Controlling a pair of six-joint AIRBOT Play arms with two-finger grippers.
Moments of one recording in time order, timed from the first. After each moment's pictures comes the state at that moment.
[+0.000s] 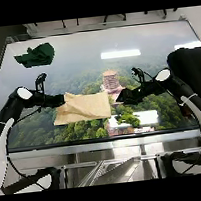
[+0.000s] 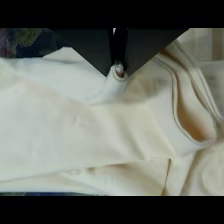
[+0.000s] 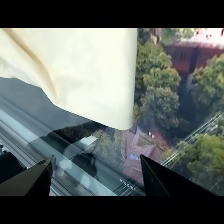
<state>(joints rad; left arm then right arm) -0.03 -1.34 1.03 1.09 -1.04 -1.32 0.15 -1.40 1.04 -0.68 1.20 1.35</state>
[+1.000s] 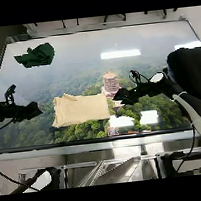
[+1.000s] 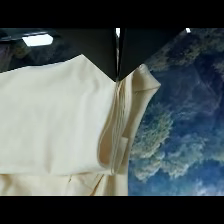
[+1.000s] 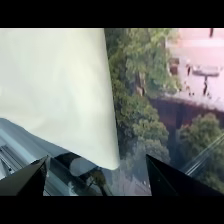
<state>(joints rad) 0.34 -1.21 1.01 1.11 -1.28 -1.34 0.15 -1.55 1.04 -0.55 1.09 1.28</state>
